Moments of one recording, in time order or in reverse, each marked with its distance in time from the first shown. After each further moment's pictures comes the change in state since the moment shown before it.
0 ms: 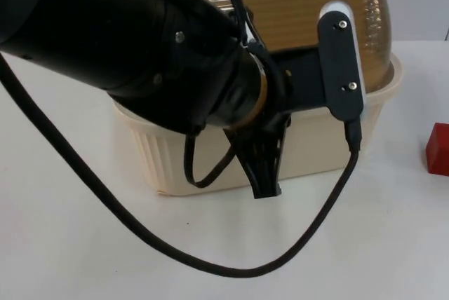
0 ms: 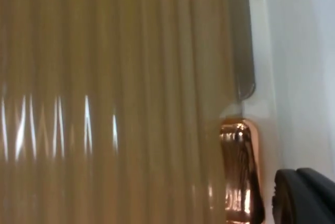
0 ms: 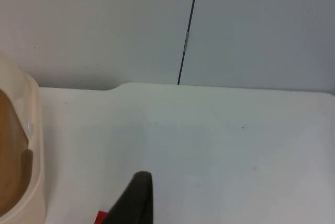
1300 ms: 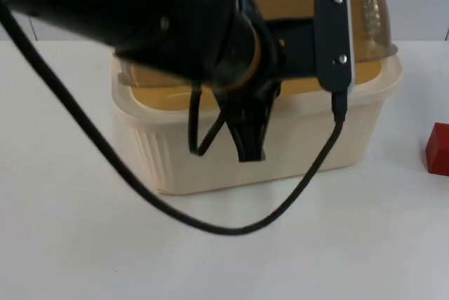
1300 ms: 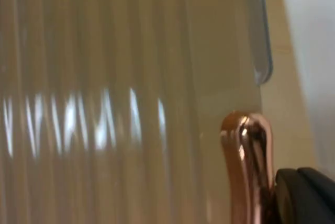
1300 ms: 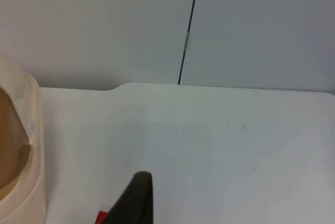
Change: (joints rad) right arm 0.000 0.000 0.000 0.000 0.000 0.000; left arm 0.063 0.000 -0.100 -0.212 0.020 0.359
